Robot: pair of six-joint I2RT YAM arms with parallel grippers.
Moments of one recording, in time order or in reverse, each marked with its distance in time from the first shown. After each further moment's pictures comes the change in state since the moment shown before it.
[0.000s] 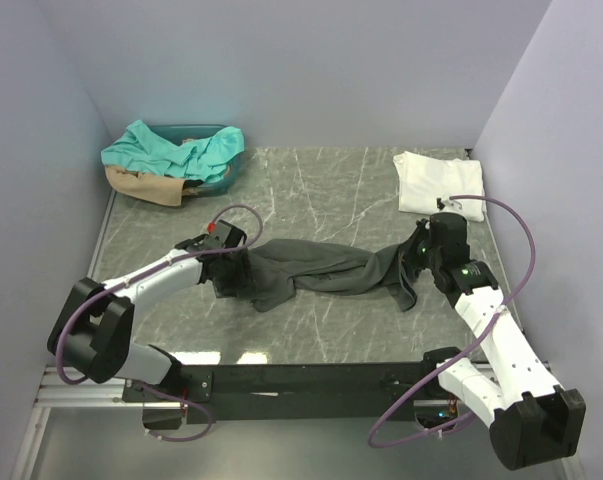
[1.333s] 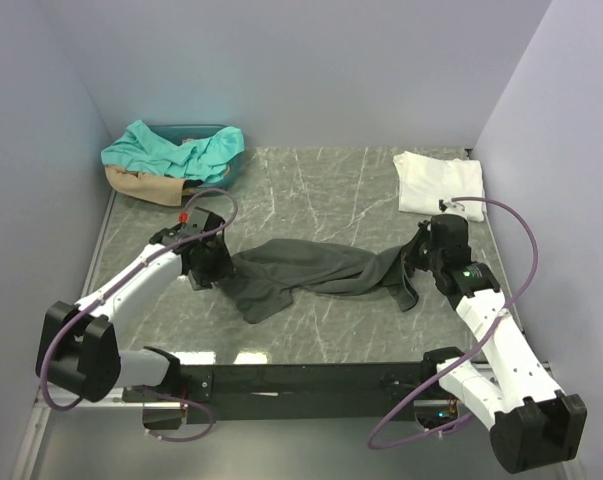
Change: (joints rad) left arm 0.125 -0.098 0.110 -0.254 -0.102 0.028; right arm 0.000 -0.021 -0.001 -0.028 0.026 0.000
